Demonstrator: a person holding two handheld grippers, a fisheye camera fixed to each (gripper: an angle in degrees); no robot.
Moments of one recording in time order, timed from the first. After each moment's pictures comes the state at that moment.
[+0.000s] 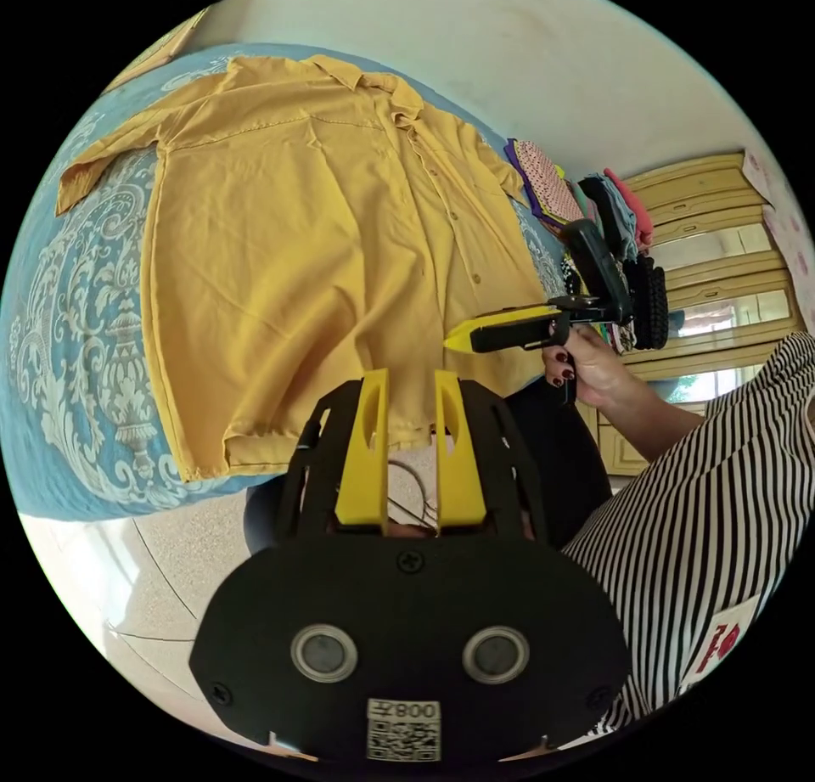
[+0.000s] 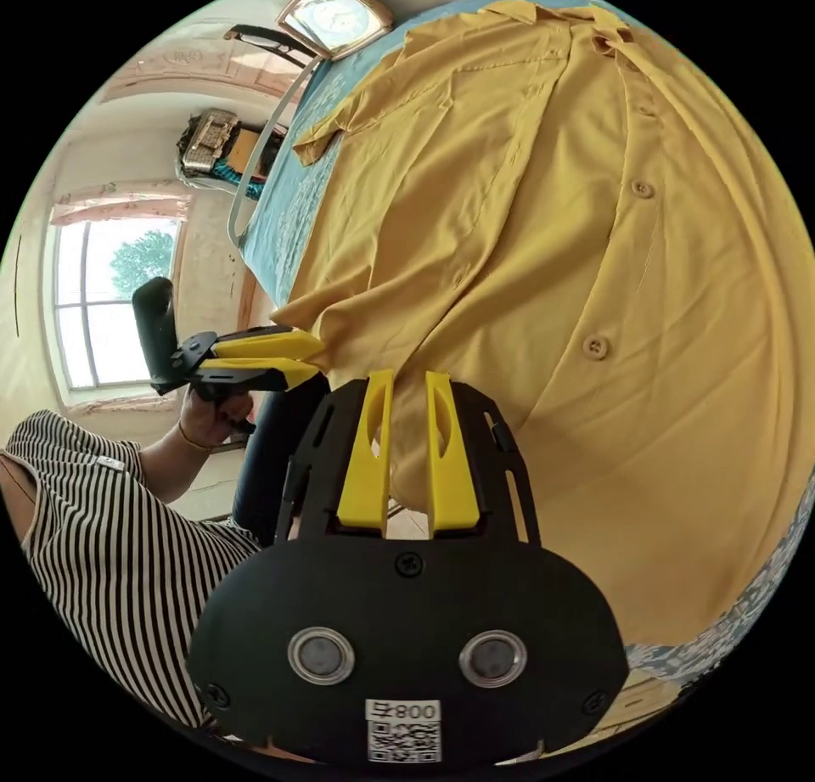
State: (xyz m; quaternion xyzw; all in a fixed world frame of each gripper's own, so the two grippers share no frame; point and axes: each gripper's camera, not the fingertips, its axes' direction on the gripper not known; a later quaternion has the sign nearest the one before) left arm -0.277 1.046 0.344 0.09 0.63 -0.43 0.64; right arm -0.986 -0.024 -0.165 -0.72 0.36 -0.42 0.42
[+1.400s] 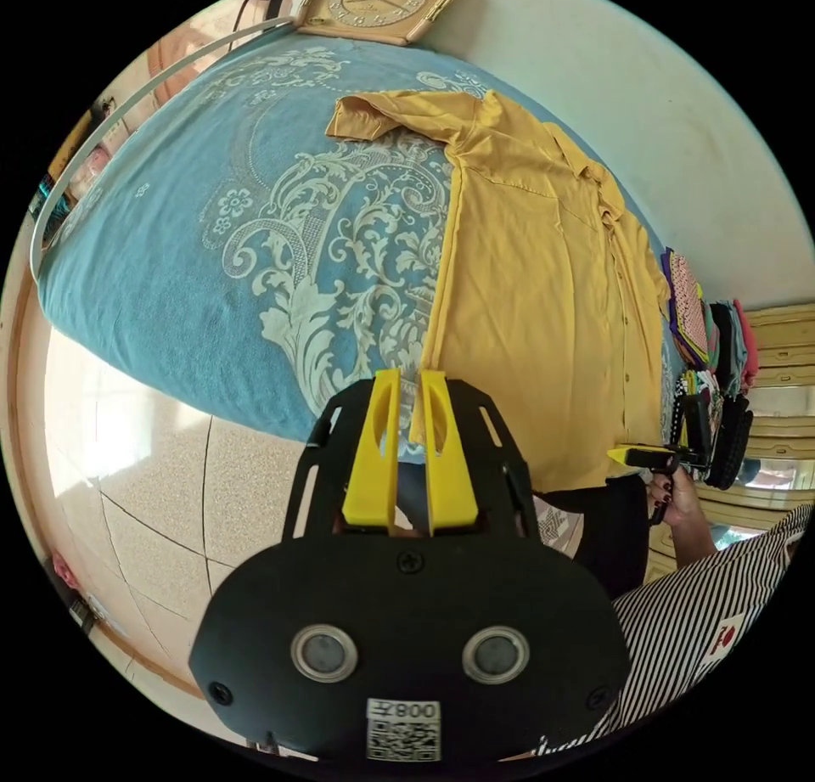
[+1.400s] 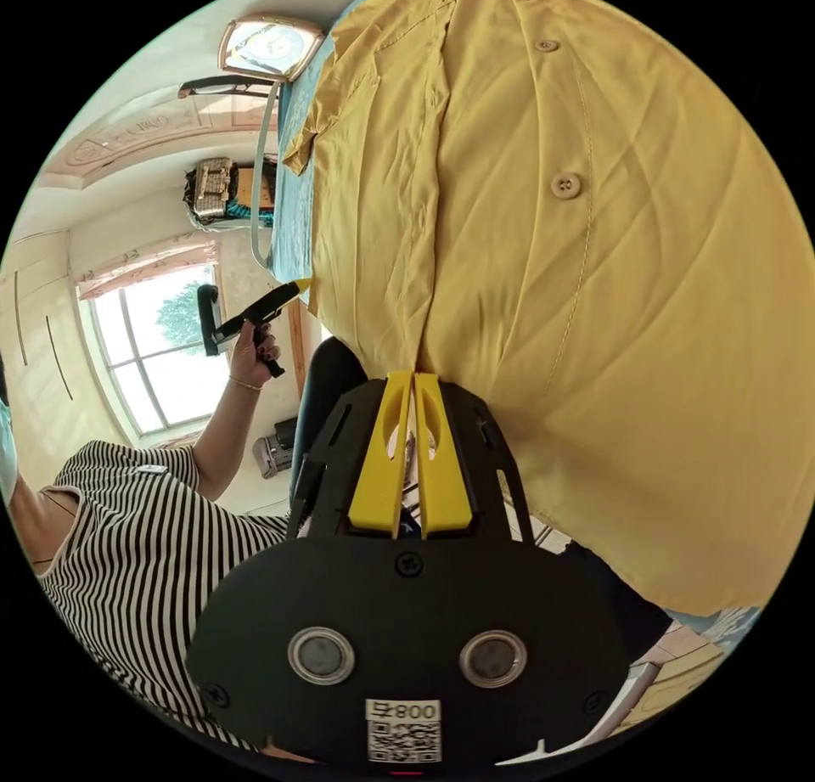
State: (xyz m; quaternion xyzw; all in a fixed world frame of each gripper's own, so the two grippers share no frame) left arm -0.257 1.154 0.400 -0.07 0.50 -0.60 0.62; right arm -0.892 -0.121 -0.156 -0.74 0.37 -0.29 0.48
